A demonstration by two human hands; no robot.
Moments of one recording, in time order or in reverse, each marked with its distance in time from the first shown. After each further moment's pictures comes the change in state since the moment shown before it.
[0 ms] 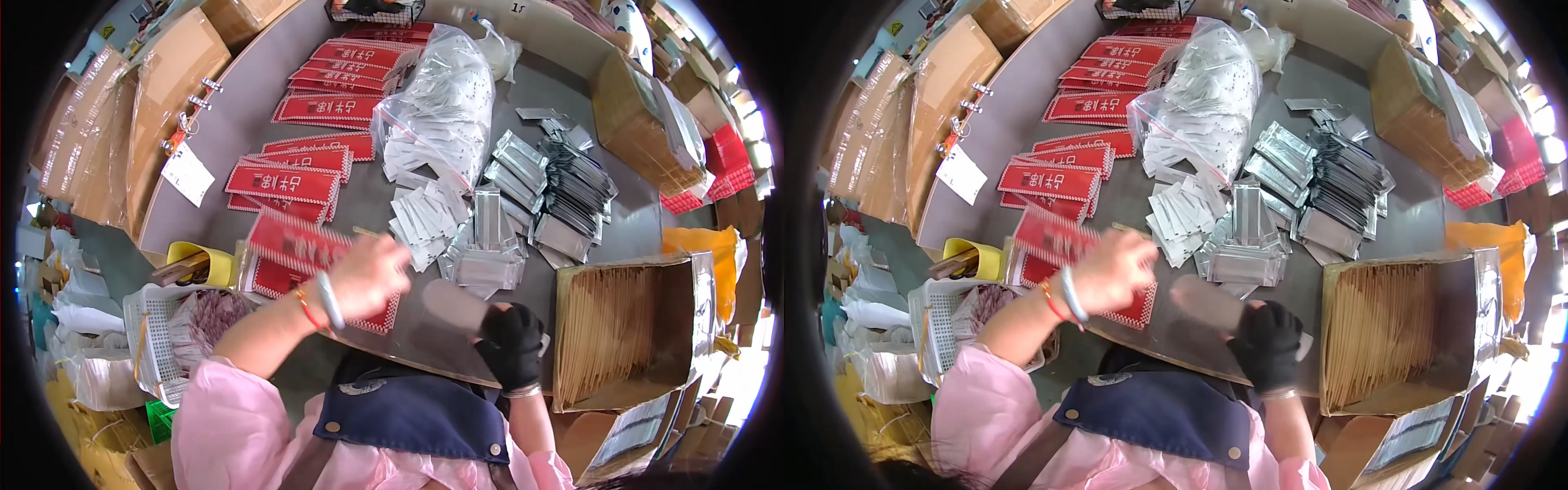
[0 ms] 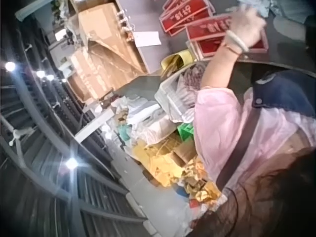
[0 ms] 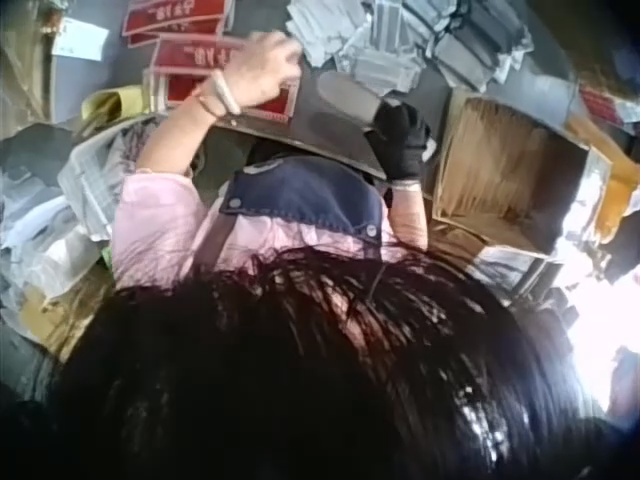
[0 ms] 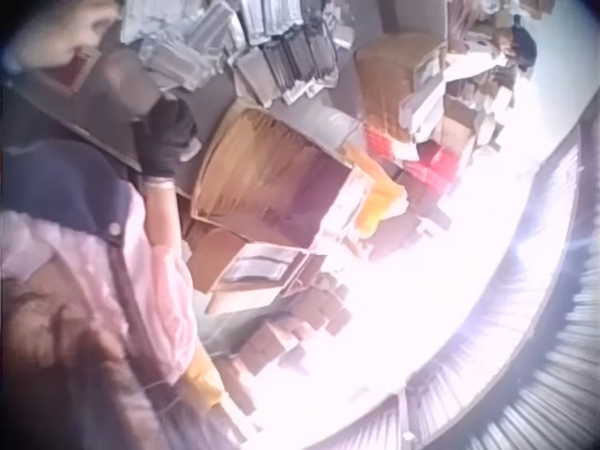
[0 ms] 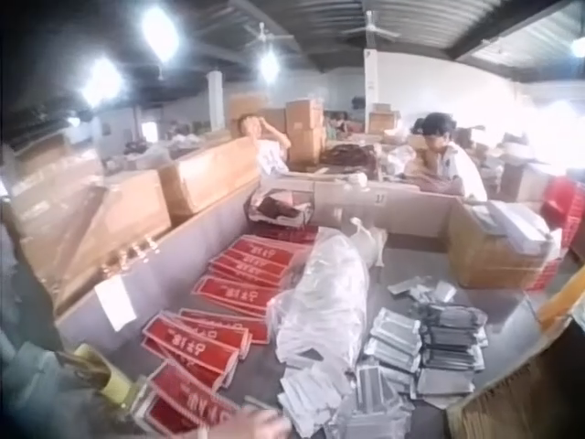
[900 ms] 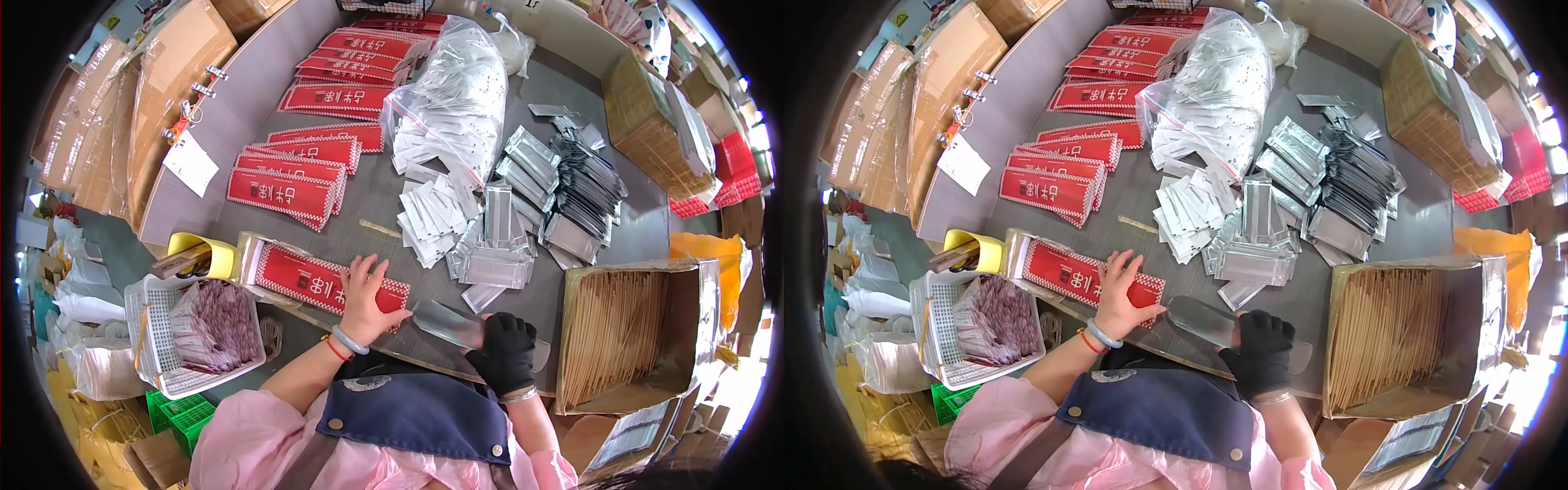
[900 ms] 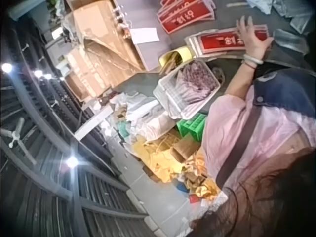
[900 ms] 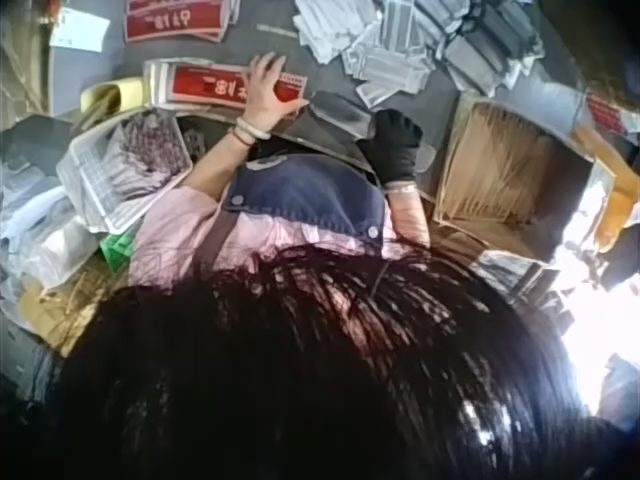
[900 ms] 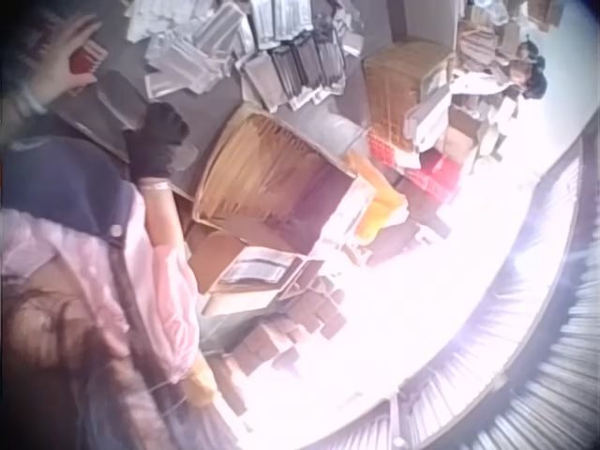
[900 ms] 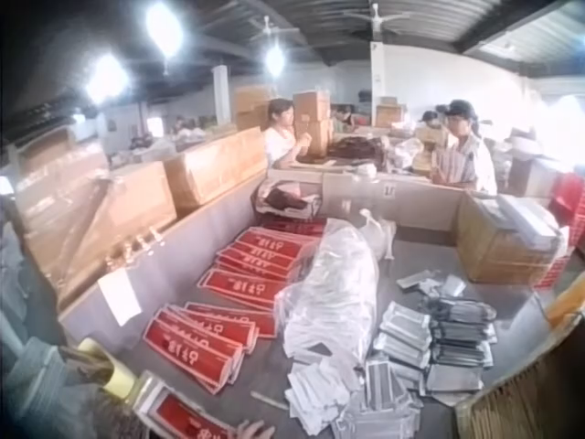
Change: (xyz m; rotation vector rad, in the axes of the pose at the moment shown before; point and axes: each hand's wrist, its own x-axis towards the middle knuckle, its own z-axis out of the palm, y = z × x) left_hand -0.056 0.039 0.117 -0.234 0.412 -0.757; right_hand -0.003 -0.011 0.011 -0.108 -0.205 -0.070
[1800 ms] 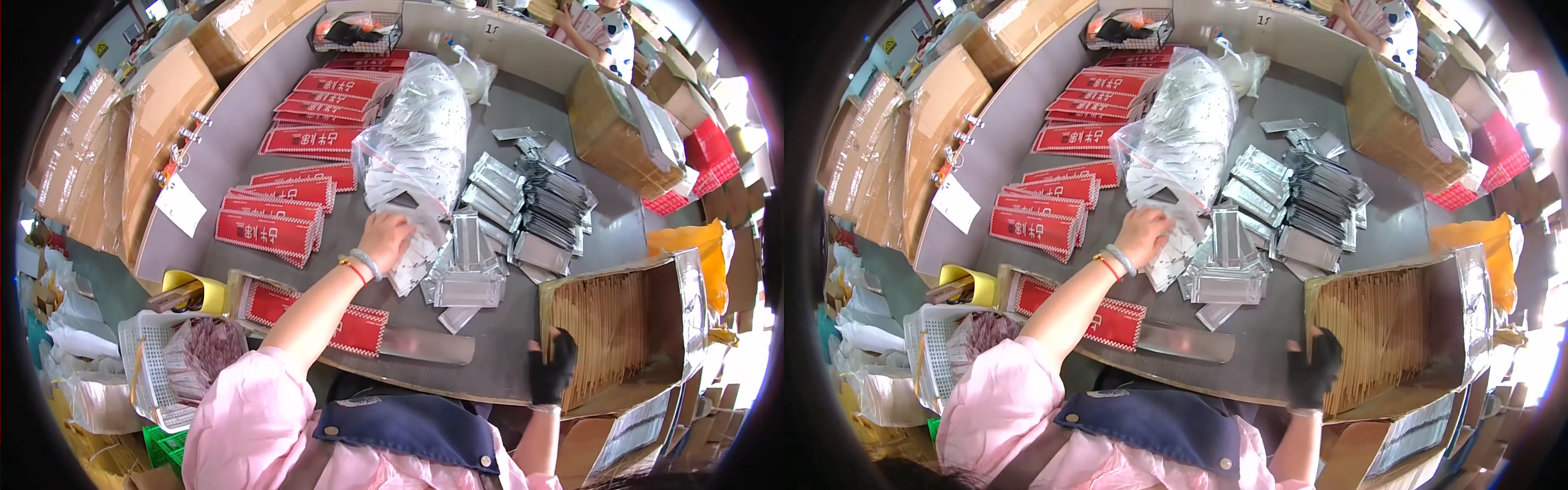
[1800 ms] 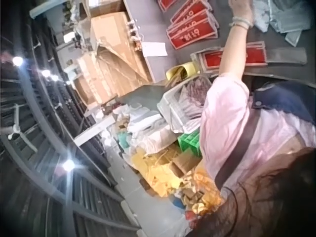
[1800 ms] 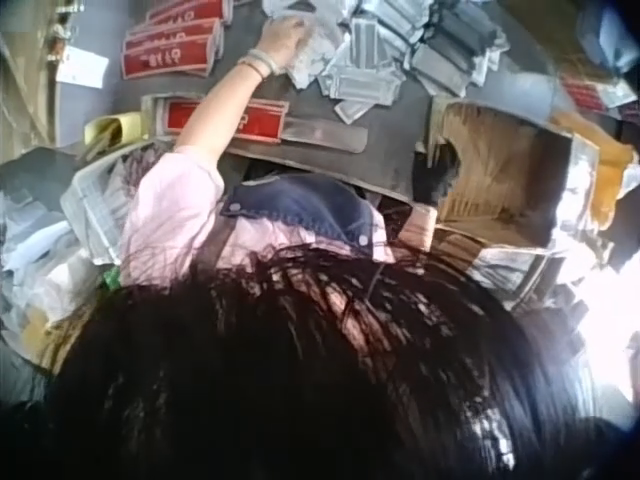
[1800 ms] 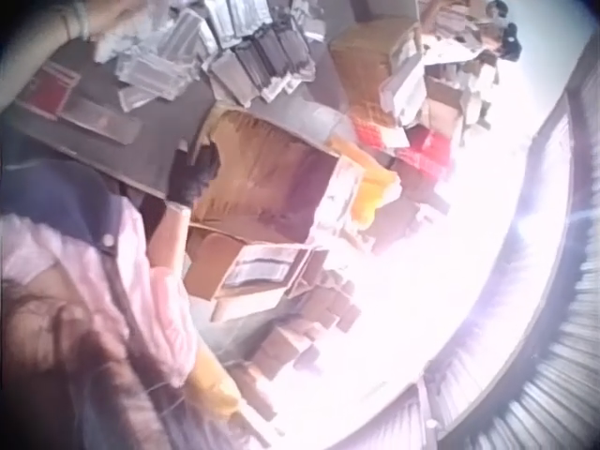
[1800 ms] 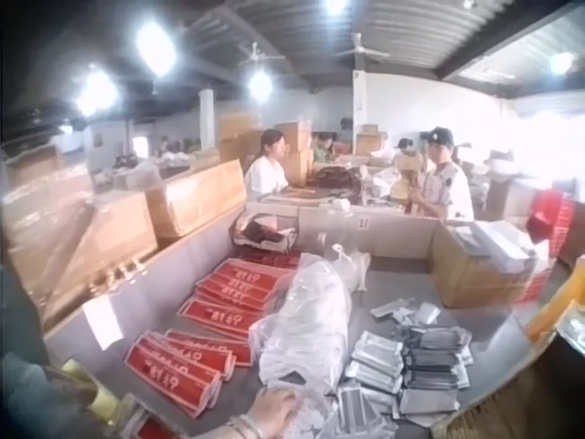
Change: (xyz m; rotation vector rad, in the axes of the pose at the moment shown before) left_hand 0.177 -0.012 0.041 0.210 -0.055 0.498; right_hand -0.049 0.083 -0.015 0.056 0.562 0.387
